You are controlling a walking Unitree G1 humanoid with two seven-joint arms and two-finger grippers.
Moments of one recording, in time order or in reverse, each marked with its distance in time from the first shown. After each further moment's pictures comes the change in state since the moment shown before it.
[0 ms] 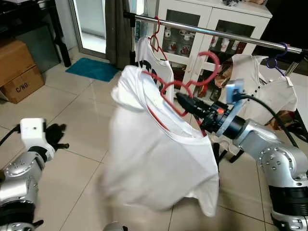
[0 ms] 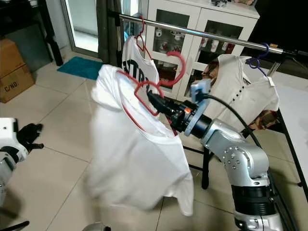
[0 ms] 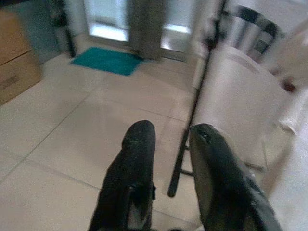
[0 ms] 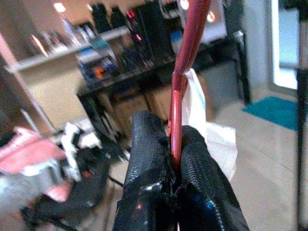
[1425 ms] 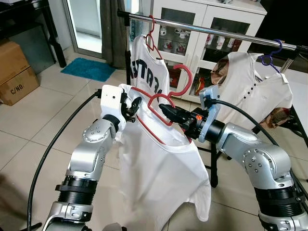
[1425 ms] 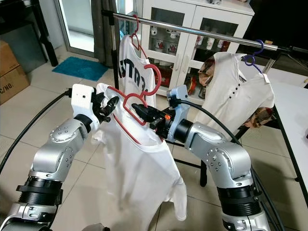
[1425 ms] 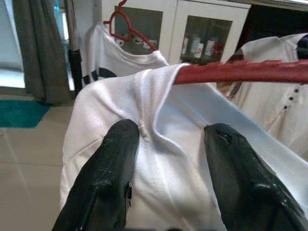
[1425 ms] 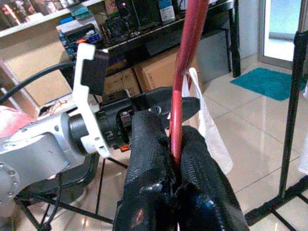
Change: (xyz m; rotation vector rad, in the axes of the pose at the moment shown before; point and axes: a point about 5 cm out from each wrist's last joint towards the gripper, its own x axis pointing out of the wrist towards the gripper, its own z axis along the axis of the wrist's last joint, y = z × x) left arm 0.040 -0.167 0.080 -0.027 -0.167 -0.286; right arm 0.024 0.018 -0.017 0.002 0.098 -0.013
